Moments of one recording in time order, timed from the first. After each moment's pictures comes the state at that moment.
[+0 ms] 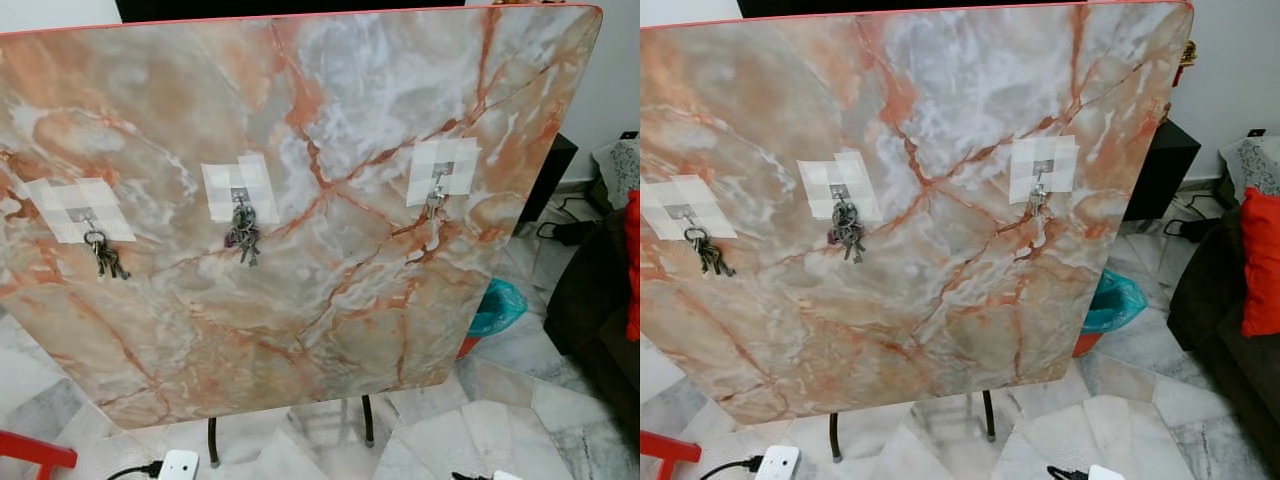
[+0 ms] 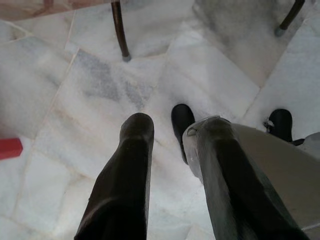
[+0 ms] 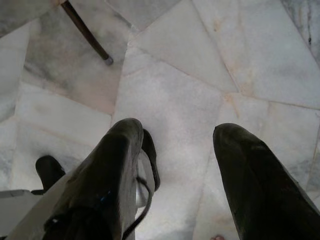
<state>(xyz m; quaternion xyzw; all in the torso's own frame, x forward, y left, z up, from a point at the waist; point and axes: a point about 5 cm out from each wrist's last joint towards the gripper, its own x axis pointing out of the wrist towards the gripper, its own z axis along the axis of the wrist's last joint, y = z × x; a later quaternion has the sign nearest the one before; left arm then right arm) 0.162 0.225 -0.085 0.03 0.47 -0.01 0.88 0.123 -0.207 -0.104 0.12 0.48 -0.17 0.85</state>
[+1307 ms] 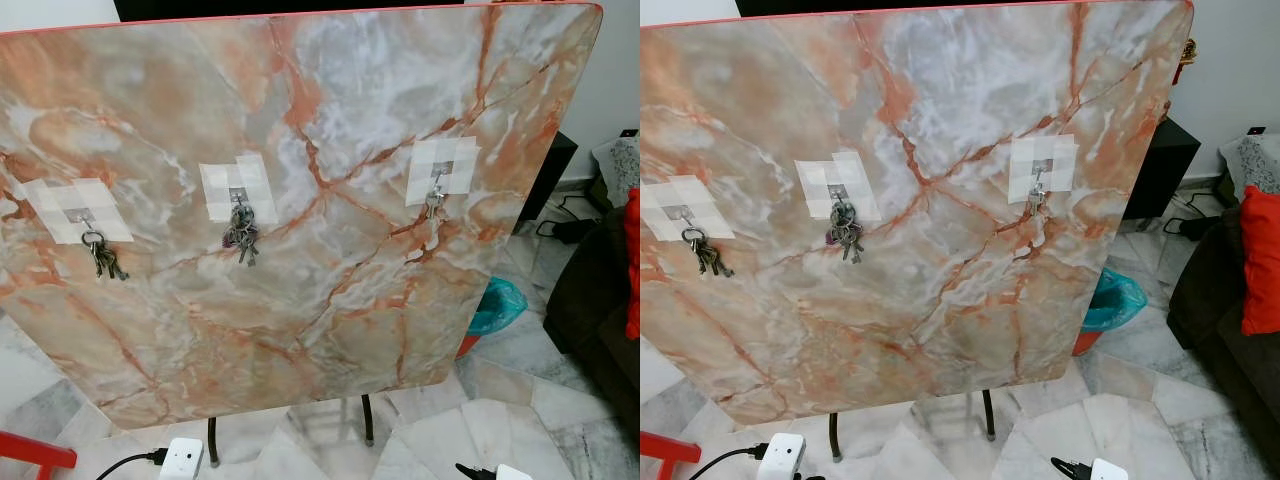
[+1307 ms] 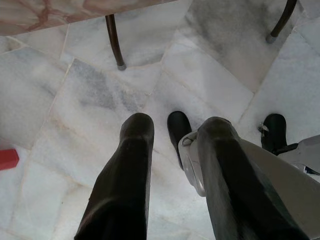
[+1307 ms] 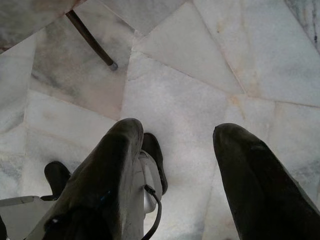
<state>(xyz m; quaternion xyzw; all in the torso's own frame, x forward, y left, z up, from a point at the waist) 0.170 0.223 -0.082 0.03 0.46 -0.02 0.89 0.128 -0.206 -0.103 0.14 0.47 -0.17 0.85</state>
